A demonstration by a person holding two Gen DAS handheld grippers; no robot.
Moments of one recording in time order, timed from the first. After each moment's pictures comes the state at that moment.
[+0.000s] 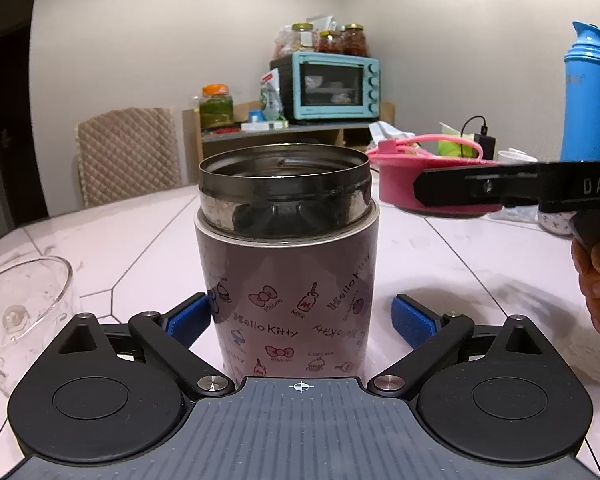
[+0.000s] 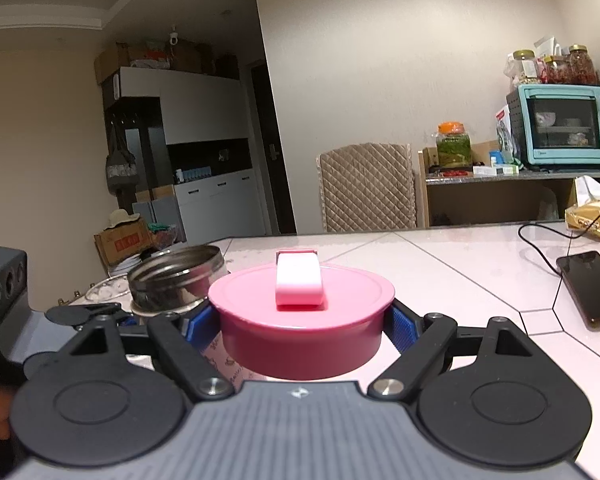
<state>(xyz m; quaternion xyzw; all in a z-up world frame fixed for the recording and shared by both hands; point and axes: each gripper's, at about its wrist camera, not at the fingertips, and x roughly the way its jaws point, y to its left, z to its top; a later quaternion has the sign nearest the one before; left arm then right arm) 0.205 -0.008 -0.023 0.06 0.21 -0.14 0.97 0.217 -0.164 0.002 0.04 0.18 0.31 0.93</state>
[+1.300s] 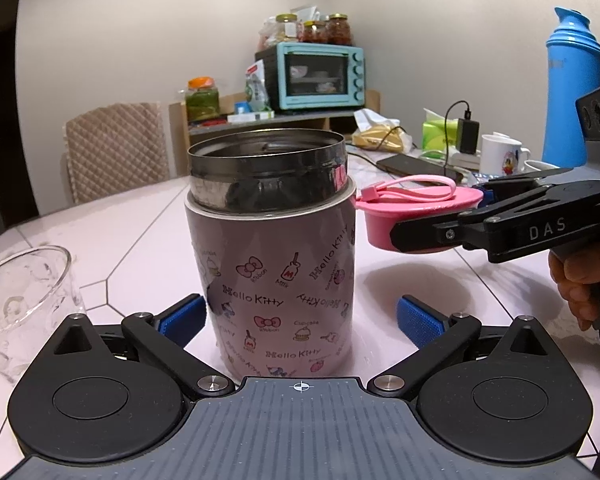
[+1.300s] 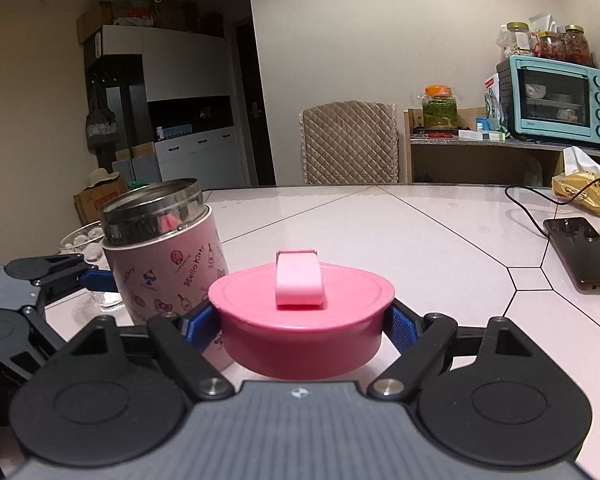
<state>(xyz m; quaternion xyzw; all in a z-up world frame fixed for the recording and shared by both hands) 0.192 -0.006 -0.024 0.07 0.23 -0.16 0.96 0.213 -0.151 -0.016 0.01 0.23 0.28 0.93</state>
